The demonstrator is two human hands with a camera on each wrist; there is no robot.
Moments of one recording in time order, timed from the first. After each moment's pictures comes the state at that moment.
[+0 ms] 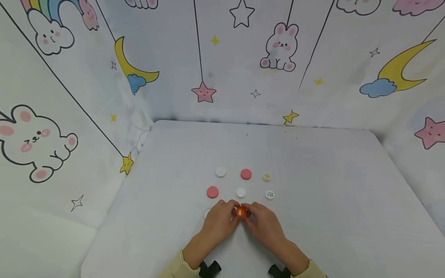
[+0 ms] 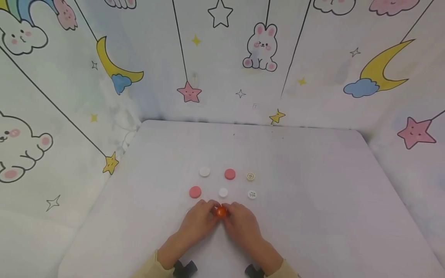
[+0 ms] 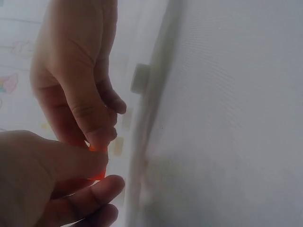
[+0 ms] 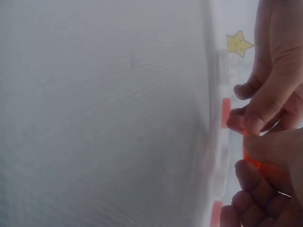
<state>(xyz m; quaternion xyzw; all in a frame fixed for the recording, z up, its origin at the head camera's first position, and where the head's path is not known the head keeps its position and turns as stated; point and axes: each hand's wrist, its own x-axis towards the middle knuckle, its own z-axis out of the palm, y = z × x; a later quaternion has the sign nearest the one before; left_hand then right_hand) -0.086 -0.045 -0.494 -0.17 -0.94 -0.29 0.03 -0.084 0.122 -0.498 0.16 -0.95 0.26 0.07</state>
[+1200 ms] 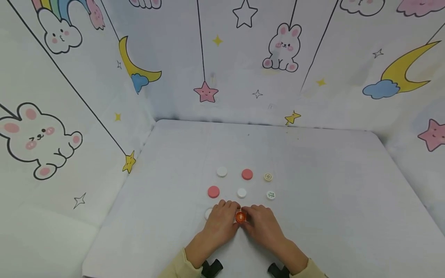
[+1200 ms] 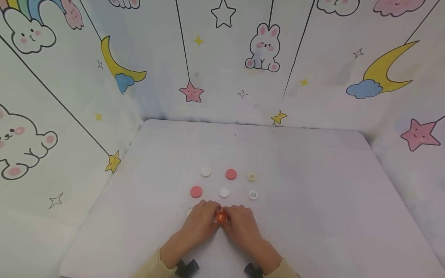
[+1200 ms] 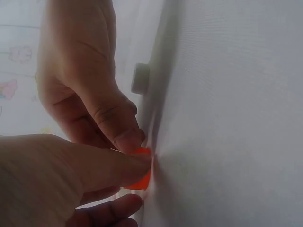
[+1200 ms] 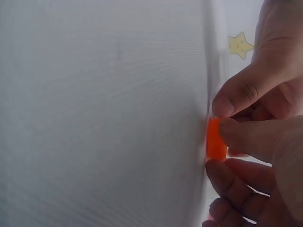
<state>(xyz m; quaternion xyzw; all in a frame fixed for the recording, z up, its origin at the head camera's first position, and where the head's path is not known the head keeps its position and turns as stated) -0.083 -0.044 -0.500 -0.22 -0.96 -0.17 0.06 -0.086 0.121 -0.502 0.19 -0.96 0.20 0.03</state>
